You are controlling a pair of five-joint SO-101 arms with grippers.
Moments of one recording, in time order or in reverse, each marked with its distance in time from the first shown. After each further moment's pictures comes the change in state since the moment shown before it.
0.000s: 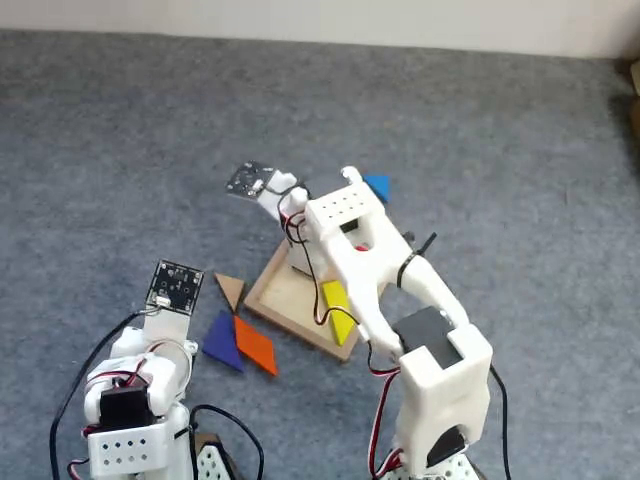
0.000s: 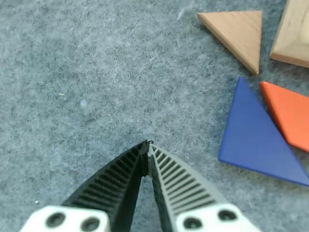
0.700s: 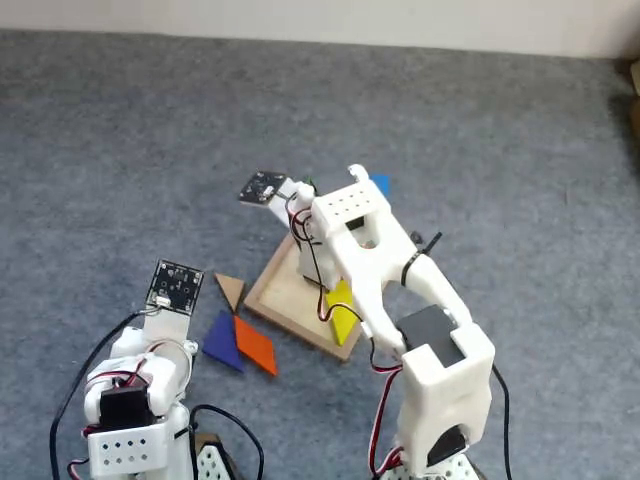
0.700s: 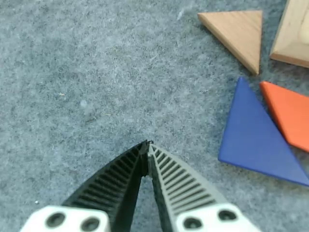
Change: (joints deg) left arm 0.0 0.0 0.0 0.0 0.0; right arm 1.0 0.0 0.0 8.0 0.2
